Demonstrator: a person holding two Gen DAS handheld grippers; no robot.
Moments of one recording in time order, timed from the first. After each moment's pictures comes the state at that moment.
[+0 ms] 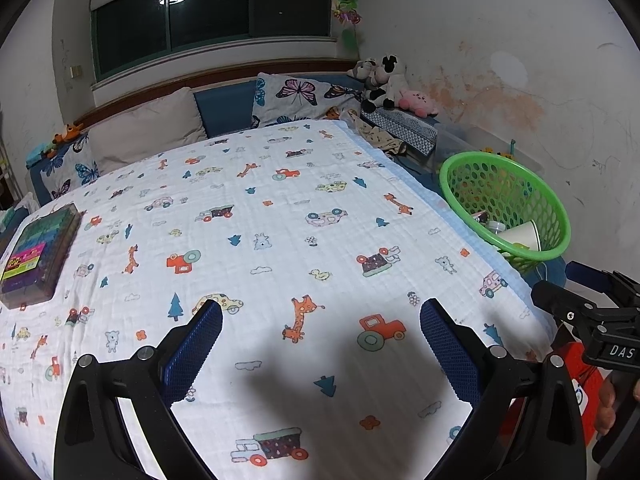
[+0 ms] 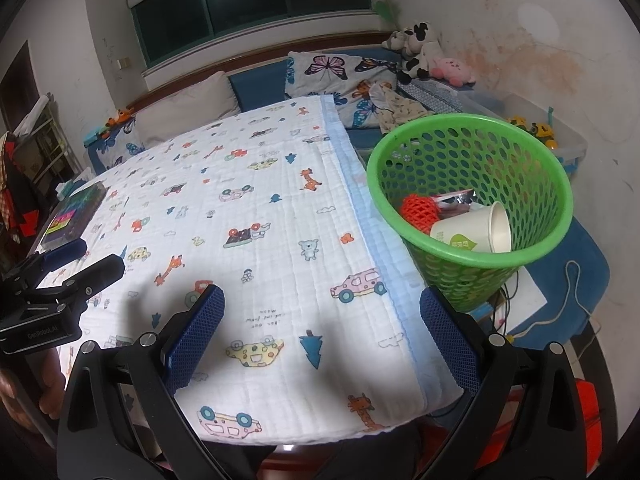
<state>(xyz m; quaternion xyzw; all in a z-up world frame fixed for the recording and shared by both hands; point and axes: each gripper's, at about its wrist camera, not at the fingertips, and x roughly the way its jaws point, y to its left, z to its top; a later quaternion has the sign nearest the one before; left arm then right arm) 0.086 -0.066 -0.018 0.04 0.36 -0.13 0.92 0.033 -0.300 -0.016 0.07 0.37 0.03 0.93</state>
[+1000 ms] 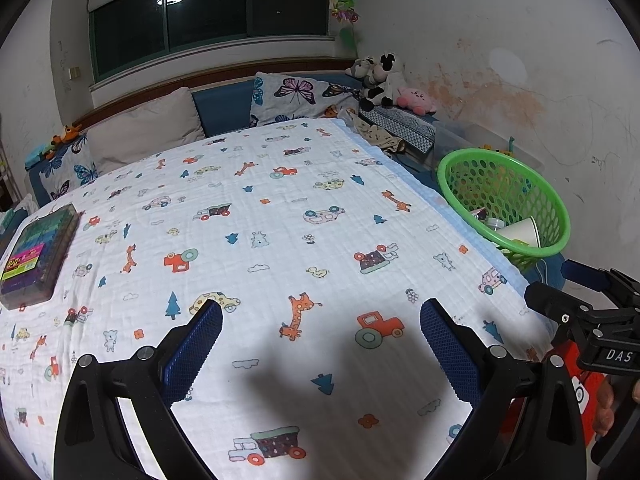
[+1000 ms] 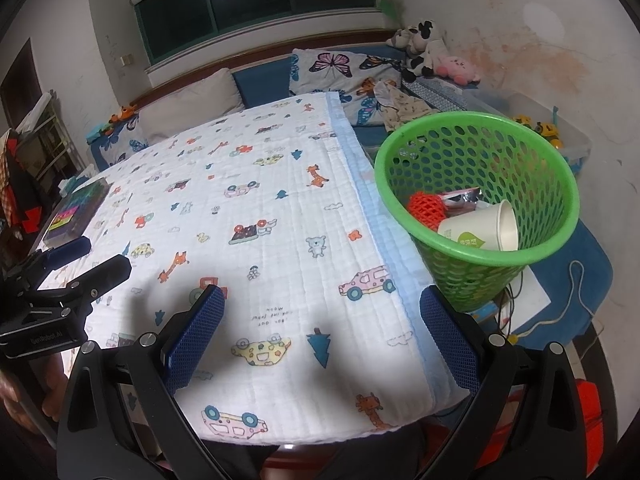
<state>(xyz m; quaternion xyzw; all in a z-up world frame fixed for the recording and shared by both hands) 0.086 -0.065 -0.021 0.04 0.36 -0.13 0.92 0.036 -0.294 -0.019 0.07 0.37 0.04 0.92</state>
